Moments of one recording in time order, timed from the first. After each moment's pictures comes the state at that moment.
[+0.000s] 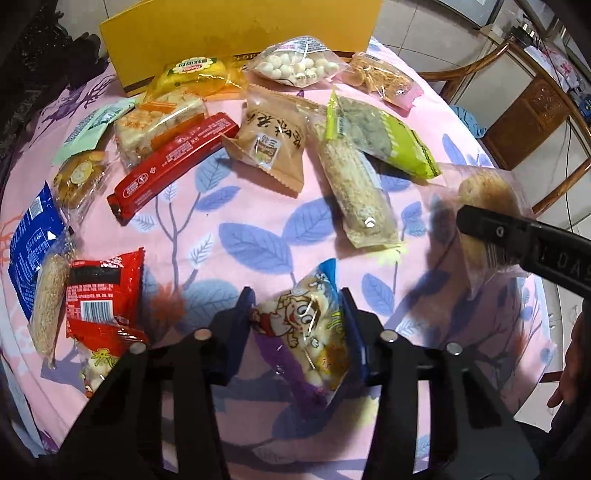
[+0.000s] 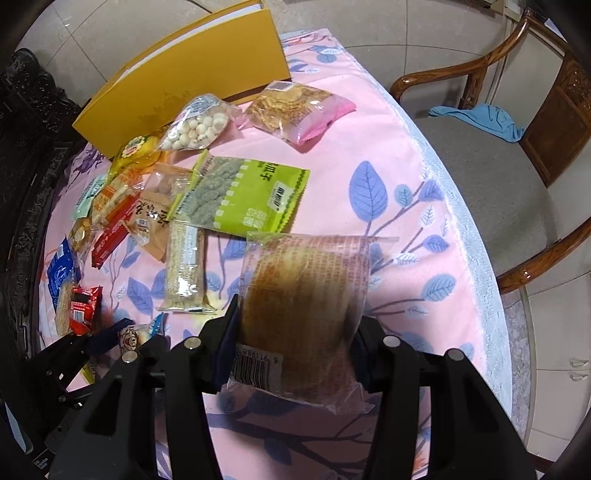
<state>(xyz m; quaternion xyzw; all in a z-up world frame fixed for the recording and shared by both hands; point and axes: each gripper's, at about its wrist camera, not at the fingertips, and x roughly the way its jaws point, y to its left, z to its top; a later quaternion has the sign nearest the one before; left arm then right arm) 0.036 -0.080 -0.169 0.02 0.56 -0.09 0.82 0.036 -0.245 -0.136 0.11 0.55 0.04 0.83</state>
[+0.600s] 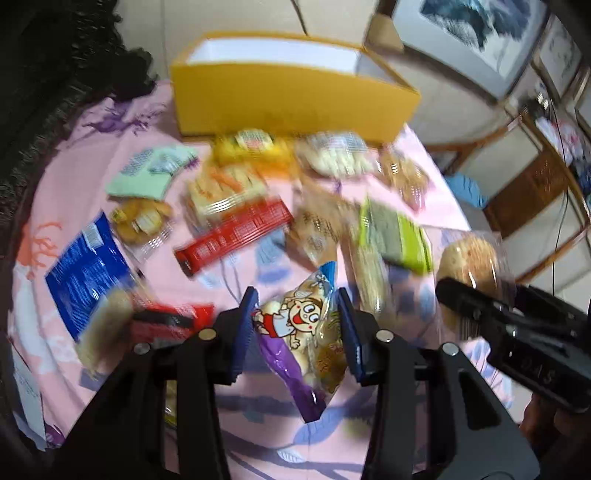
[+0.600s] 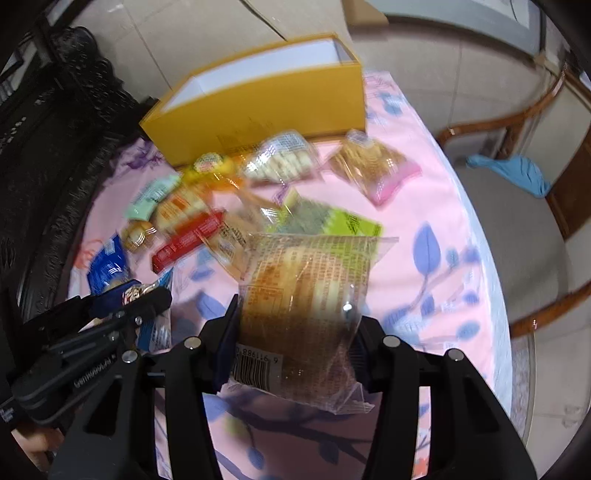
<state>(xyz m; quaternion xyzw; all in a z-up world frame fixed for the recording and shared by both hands) 0.046 -0.033 -0.088 -0.07 0.49 -0.05 0.87 0.041 -0.199 -0.079 0.07 0.50 0.12 0.86</state>
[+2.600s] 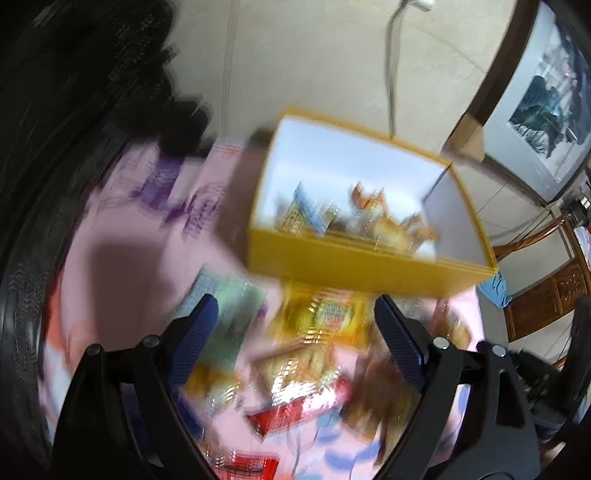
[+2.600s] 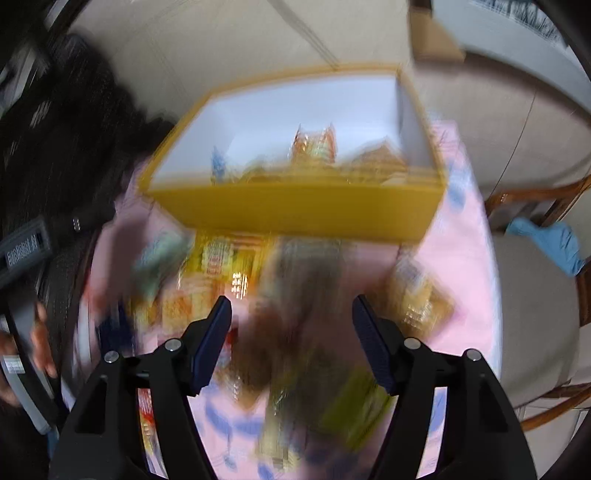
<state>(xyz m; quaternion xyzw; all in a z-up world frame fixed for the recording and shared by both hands) 0.167 0.056 -0.035 -0.15 0.46 0.05 0.88 0.173 -0.176 -0.064 0.03 0.53 0.19 0.83</state>
